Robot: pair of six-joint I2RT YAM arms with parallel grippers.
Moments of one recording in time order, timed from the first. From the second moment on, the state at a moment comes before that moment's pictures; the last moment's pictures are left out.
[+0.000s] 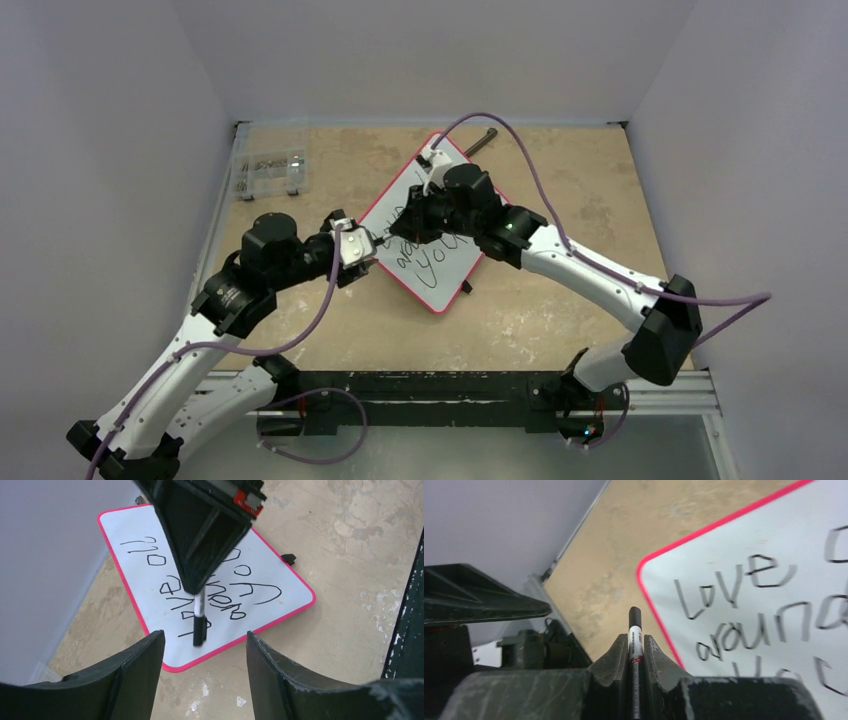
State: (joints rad) left arm -0.60 0.77 0.94 -0.53 0.35 0.53; right arm 0.85 1.49 1.28 -0.21 -0.24 0.53
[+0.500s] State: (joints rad) left arm -0.59 0.80 0.93 -0.49 0.25 0.45; right arm 0.54 1.23 1.07 -0.32 0.44 0.38
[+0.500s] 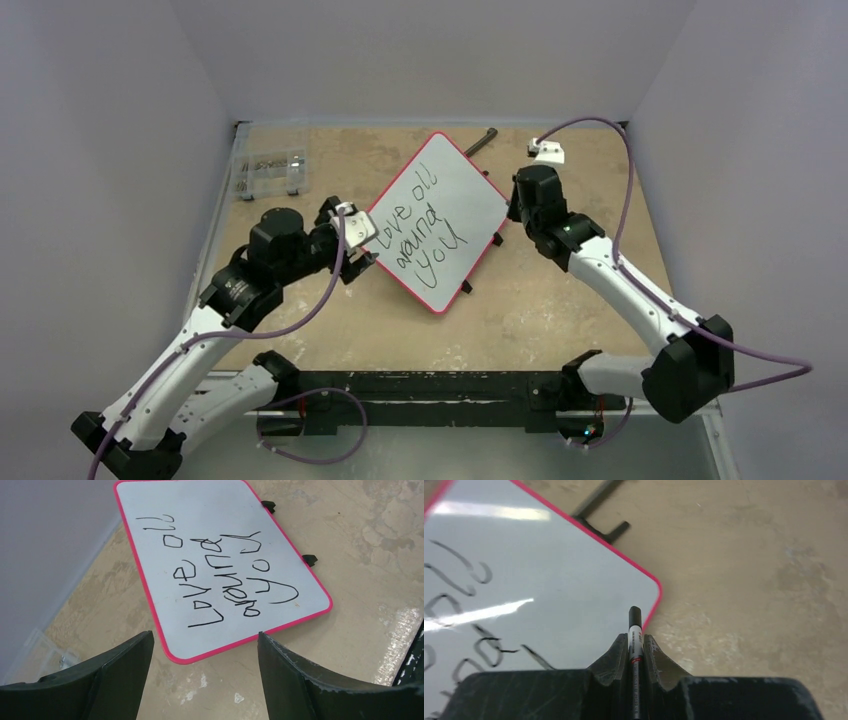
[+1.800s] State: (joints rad) left arm -0.41 0.85 0.95 -0.46 0.08 0.24; right arm 0.41 1.34 0.81 -0.30 0.47 0.49
